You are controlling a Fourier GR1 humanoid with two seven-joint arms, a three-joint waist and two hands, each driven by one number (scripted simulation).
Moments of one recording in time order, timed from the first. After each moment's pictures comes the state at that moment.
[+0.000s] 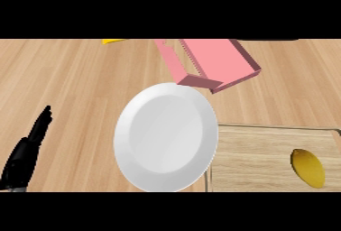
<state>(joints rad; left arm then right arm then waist) 0.07 0.59 -0.21 -1.43 0.15 0.30 -0.19 0.43 -0.64 -0.38 -1.77 -0.17 0.47 -0.23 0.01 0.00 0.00</state>
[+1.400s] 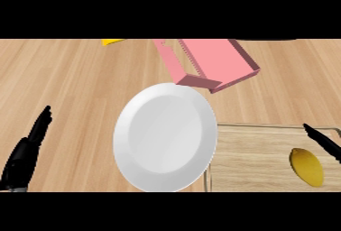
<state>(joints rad) 0.09 0.44 -0.04 -1.47 -0.03 0.15 -0.15 0.14 -0.46 -0.24 -1.46 0.30 0.54 -0.34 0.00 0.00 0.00</state>
